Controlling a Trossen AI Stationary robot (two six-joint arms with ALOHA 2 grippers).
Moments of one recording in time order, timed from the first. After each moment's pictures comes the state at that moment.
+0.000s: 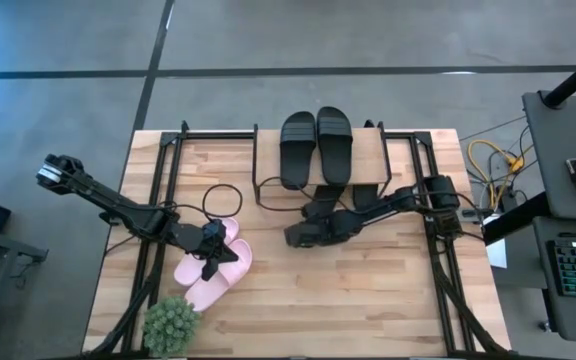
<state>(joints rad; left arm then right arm) -0.41 0.93 0.40 -0.04 -0.12 -0.74 0.13 2.01 1.23 -0.39 0.44 1.31</state>
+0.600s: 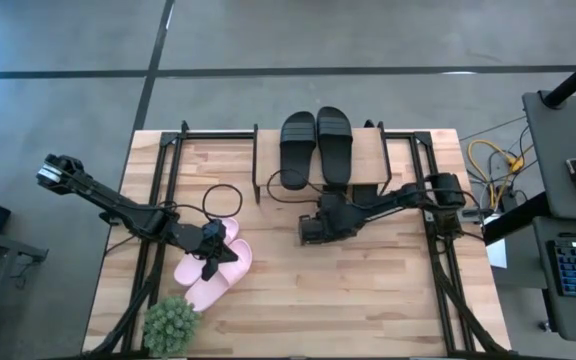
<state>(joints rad) -0.41 0.93 0.40 -0.05 -0.12 -0.74 0.12 1.96 1.25 -0.75 0.55 1.52</state>
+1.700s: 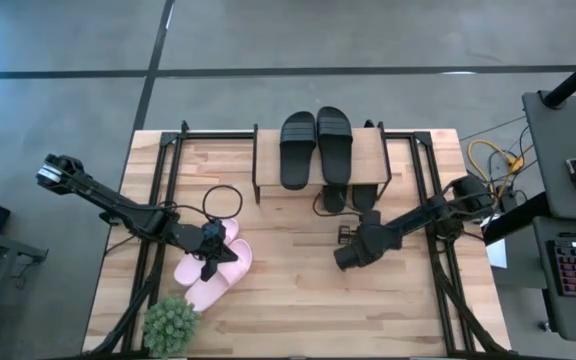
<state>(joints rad) -0.41 0.93 0.40 -0.05 -0.12 -0.70 0.34 1.79 1.01 -1.08 0.42 2.07</state>
